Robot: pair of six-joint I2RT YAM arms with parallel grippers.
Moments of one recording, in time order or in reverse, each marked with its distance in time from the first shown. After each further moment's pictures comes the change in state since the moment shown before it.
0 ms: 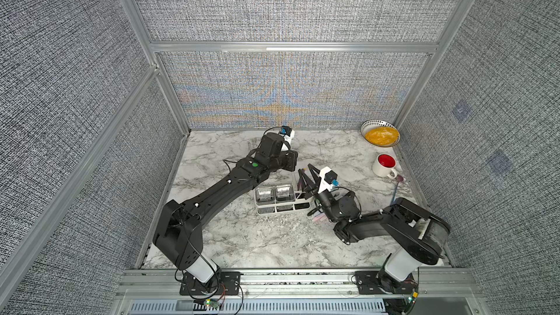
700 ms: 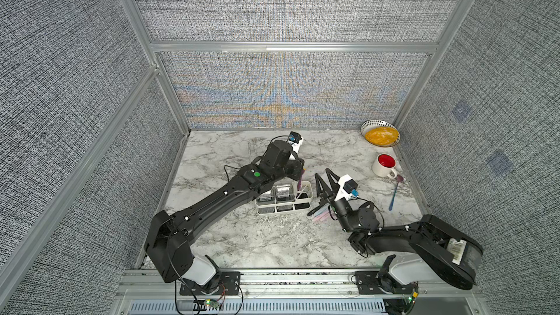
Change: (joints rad) left arm -0.133 -0.090 -0.025 -0.050 -0.161 0.068; right arm 0.000 -0.246 -0.193 0.000 0.085 -0.045
